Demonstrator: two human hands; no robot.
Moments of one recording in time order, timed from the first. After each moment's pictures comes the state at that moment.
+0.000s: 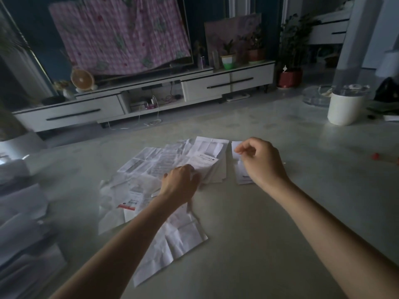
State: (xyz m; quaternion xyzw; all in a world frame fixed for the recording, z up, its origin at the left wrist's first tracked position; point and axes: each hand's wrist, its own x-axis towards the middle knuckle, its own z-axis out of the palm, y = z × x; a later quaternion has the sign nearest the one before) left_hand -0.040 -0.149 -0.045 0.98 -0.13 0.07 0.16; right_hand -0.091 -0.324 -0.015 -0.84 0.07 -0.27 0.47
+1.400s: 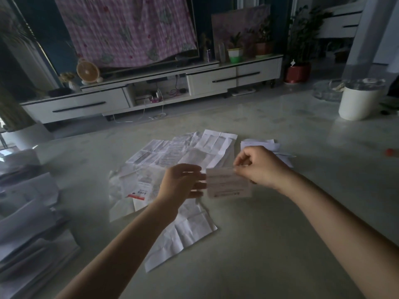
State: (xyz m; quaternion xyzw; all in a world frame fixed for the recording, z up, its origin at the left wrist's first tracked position) left_hand -0.097 -0.134 -0.016 0.76 0.01 -0.07 0.64; right_hand -0.100 -0.315 -0.015 -0.90 0.01 -0.03 0.43
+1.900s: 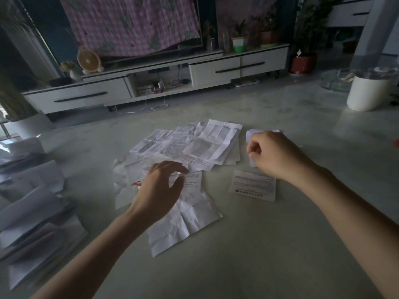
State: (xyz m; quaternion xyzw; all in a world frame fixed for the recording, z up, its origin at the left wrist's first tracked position) left_hand -0.107 -0.081 -0.035 0.94 -0.18 0.16 0.25; right_hand -0.111 -0.317 -0.006 -0.97 -0.01 -0.14 0.21
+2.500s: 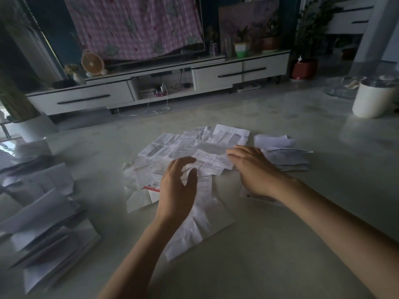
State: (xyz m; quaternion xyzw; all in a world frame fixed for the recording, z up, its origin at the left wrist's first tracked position) left_hand -0.099 -0.094 -0.053 0.85 -0.13 0.21 0.47; right_hand -0.087 -0.280 -0.033 -0.97 -0.18 -0.11 0.07
